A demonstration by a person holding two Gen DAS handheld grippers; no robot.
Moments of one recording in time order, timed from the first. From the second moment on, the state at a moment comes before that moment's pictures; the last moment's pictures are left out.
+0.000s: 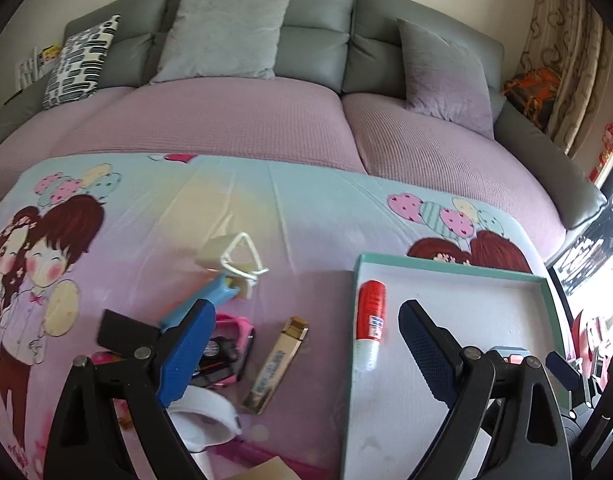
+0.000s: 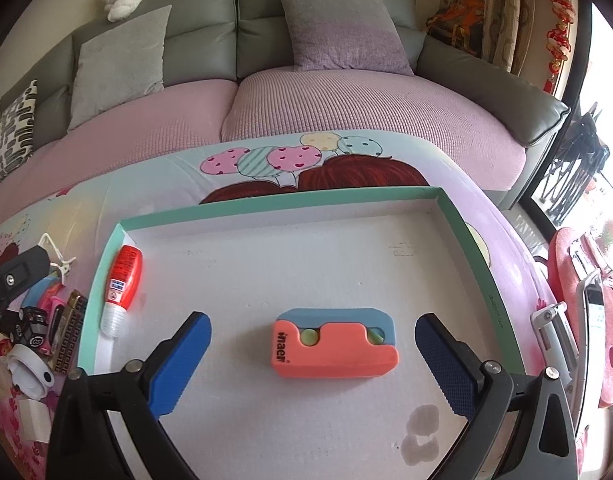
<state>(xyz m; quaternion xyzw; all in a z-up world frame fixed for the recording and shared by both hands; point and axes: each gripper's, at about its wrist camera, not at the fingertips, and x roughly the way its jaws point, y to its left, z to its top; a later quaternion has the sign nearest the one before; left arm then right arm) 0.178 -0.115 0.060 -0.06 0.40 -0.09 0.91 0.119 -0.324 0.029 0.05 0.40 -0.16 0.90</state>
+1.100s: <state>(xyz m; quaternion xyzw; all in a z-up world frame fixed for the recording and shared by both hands) 0.144 0.057 0.015 -0.17 0.46 0.05 0.87 0.136 -0.147 0.024 0.01 0.42 0.10 0.90</state>
